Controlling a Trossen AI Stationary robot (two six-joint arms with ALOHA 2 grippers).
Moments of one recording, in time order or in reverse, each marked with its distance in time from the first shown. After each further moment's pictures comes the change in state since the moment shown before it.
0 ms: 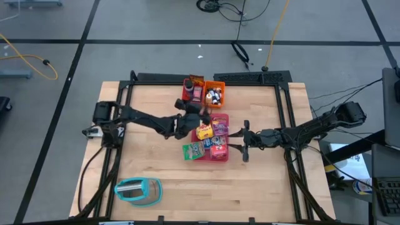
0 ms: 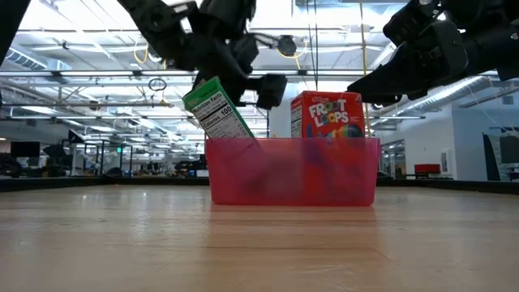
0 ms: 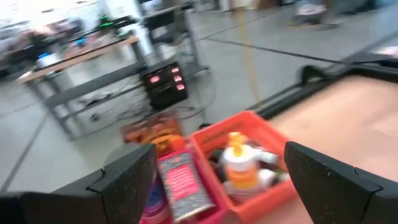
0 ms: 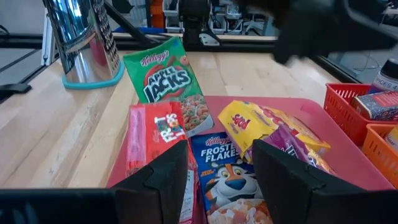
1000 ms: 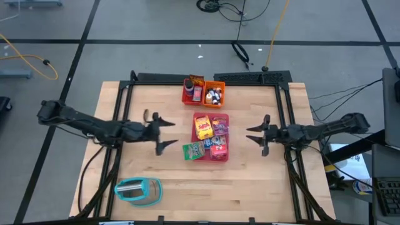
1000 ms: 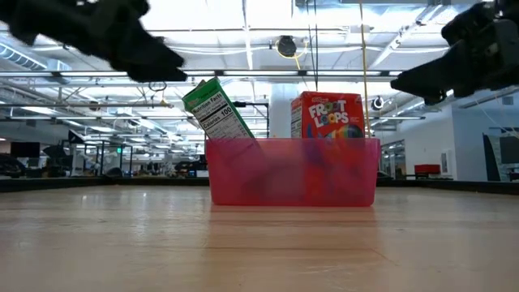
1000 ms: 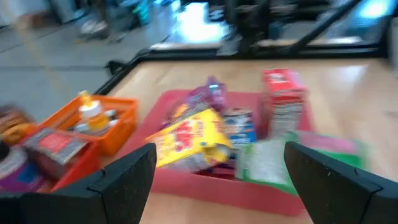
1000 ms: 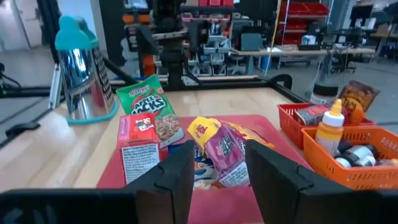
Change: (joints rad) left arm -0.219 -0.867 -0.647 -0.158 0.701 0.097; right arm 0.000 -0.812 -0.247 -0.373 0.052 -0.019
